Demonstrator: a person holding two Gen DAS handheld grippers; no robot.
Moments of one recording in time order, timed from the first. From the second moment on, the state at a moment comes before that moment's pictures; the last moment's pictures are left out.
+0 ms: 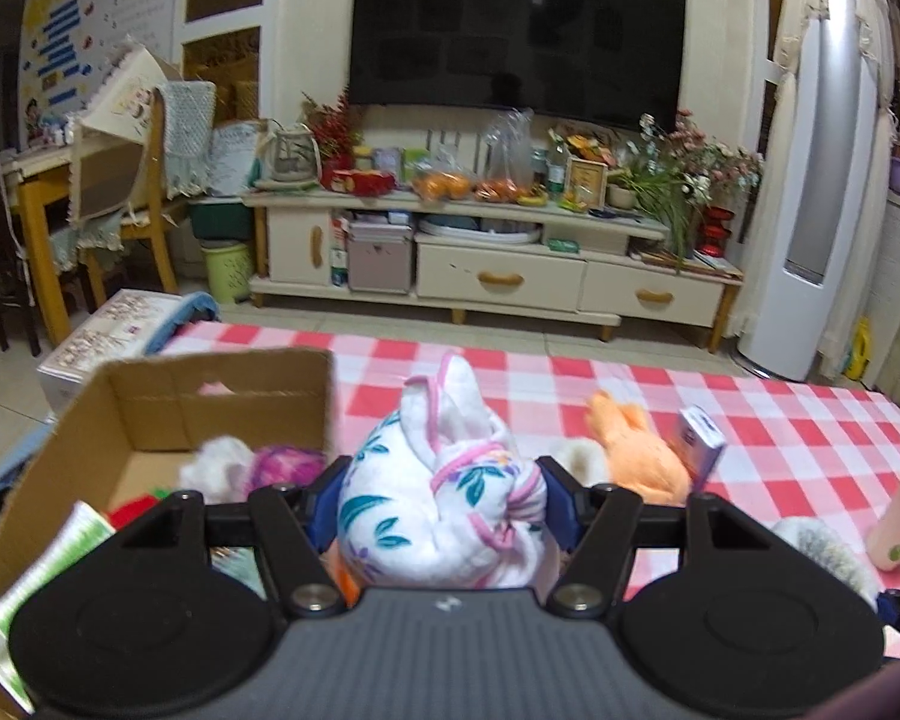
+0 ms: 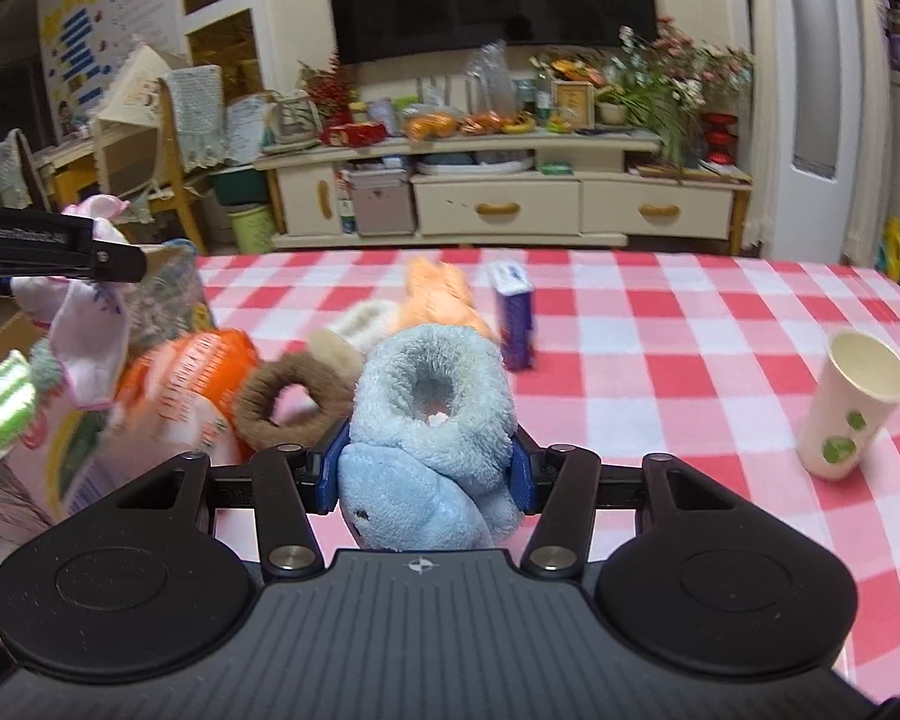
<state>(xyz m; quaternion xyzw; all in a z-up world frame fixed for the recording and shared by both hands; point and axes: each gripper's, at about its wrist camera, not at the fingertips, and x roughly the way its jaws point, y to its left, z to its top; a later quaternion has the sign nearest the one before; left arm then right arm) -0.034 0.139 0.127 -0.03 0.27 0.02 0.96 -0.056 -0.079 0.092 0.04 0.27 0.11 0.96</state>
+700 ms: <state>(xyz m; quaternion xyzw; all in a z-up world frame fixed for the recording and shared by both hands) 0.007 0.233 0.129 -0.03 0.26 0.14 0.96 -0.038 0.050 0.151 -0.01 0.21 0.25 0.95</state>
